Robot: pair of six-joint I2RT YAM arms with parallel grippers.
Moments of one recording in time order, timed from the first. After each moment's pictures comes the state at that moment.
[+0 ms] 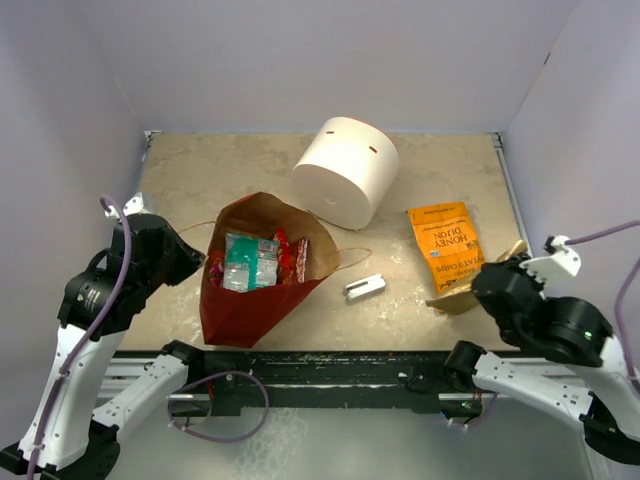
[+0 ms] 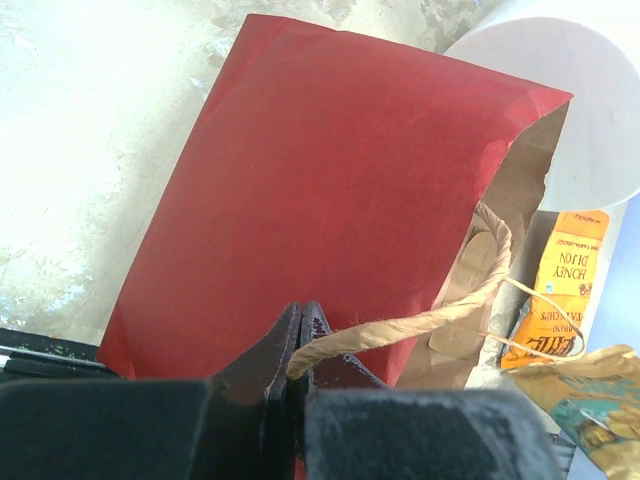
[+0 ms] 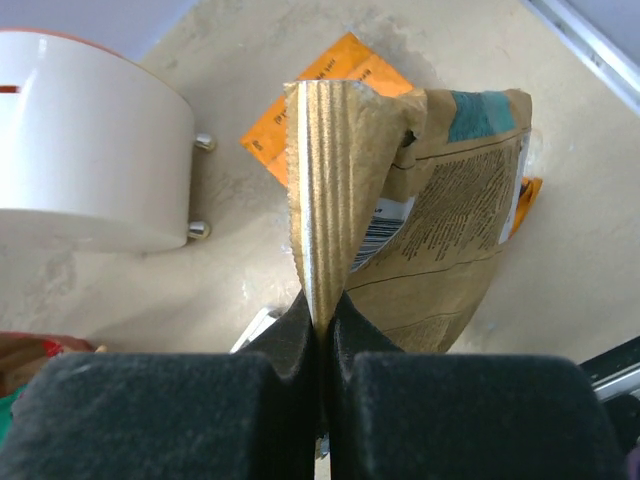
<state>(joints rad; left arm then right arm) -0.36 0.77 1.25 -1.20 -0.21 -0.88 0.93 0.58 1.18 -1.46 1.05 1.25</state>
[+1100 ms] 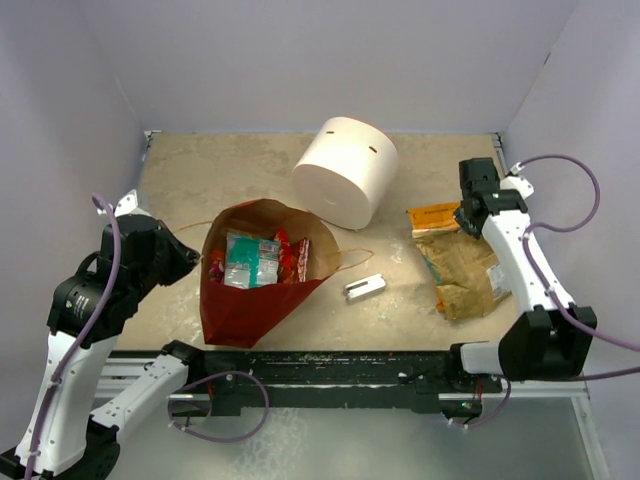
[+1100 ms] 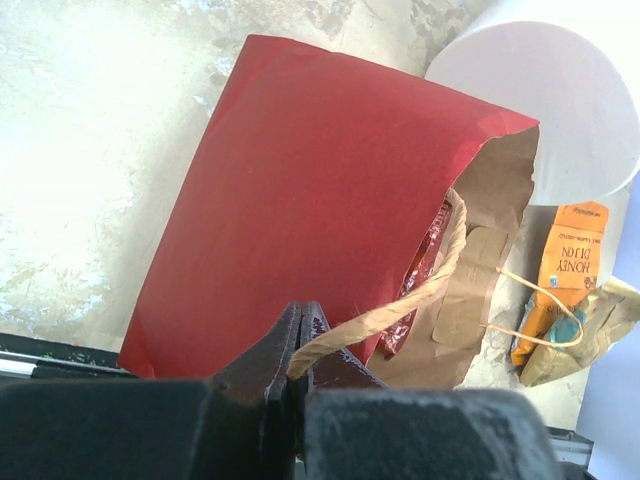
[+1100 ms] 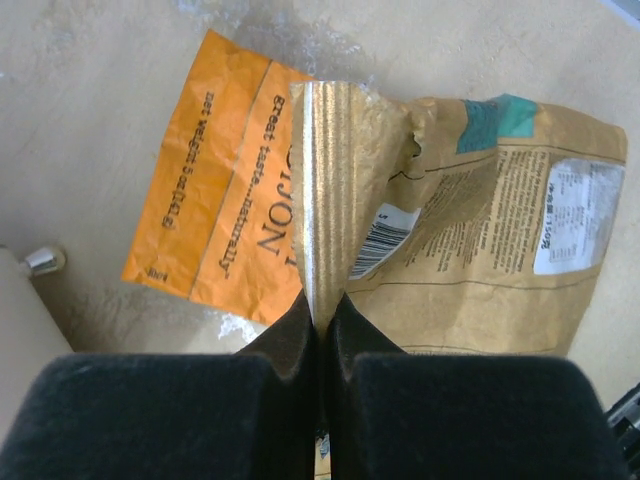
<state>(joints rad) -0.36 0.77 1.31 -1.23 -0.23 -0.82 0.09 1.31 1.20 -0.93 0.55 0.95</state>
